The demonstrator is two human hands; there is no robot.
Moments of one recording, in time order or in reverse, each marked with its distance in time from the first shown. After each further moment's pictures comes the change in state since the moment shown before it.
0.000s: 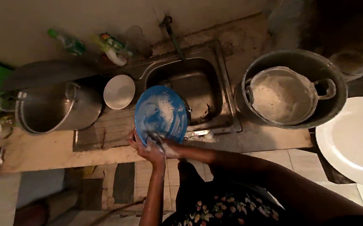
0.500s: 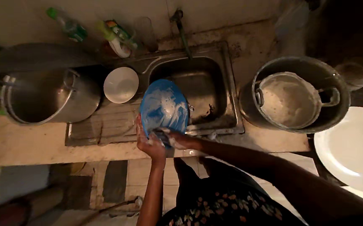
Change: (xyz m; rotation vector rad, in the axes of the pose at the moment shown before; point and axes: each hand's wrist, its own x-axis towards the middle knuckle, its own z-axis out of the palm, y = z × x) left_hand 0.008 -0.001 0.004 -0.033 -0.020 0.045; right_hand 0.008 0.037 -0.027 -0.086 0.000 -0.067
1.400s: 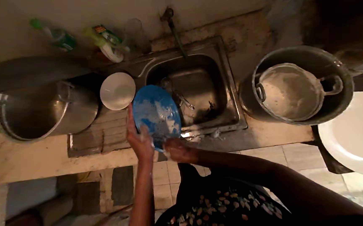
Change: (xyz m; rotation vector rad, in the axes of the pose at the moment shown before) left_hand 0.069 0.036 -0.019 0.099 -0.367 -0.134; right_hand -0.008 -0.070 0.026 -0.294 -0.060 0.098
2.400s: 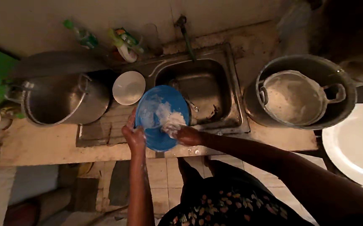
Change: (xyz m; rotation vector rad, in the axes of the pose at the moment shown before) left_hand 0.012 -0.006 -0.033 -0.024 0.029 -0.116; right_hand 0.016 0.092 -0.005 -0.415 -0.090 -0.291
